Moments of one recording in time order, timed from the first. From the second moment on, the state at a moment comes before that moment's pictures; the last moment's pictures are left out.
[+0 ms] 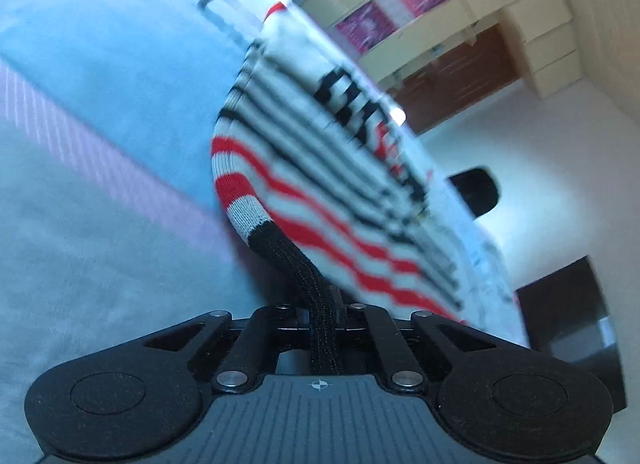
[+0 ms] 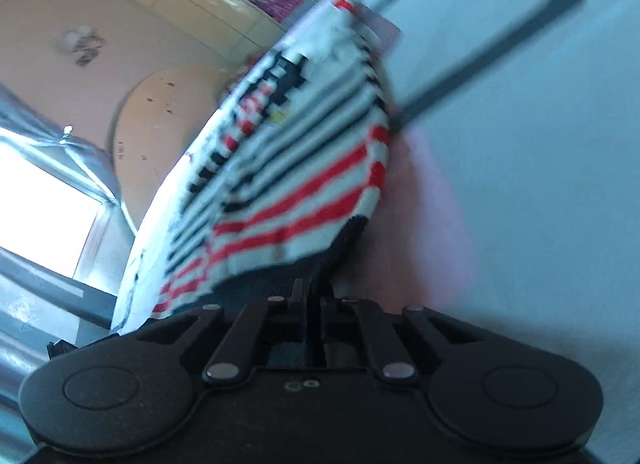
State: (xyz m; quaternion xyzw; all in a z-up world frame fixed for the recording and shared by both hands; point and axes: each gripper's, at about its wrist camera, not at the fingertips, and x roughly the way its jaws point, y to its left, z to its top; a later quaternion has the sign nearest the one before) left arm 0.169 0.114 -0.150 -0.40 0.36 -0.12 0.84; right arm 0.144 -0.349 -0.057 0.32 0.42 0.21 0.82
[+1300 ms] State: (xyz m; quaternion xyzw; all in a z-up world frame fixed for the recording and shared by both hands) left arm 0.319 0.145 -0.065 -0.40 0.24 -0.10 0.88; right arm 0.292 -0.345 0.044 0.21 0.32 0.21 0.90
